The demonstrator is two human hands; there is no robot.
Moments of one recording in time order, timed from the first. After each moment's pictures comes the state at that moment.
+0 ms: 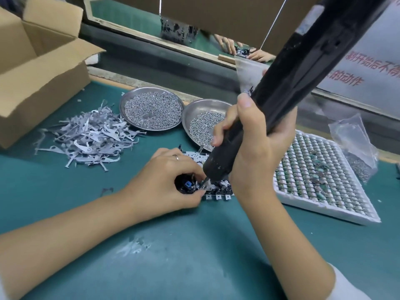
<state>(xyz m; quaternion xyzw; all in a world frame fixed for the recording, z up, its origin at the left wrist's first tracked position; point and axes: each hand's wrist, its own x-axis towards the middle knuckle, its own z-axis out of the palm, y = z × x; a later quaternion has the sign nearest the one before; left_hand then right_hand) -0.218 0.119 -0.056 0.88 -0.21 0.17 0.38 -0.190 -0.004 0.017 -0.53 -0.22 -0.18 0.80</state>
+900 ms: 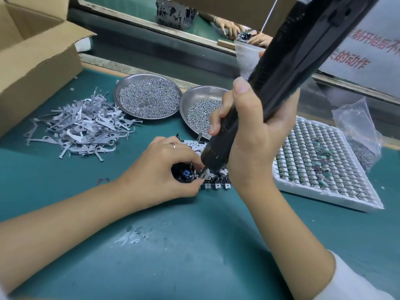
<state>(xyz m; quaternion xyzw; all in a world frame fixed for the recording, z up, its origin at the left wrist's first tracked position) -0.220 0.118 -0.052 0.88 -0.21 0.17 0.40 -0.193 -0.002 0.014 -0.52 -0.26 -0.18 0.80</state>
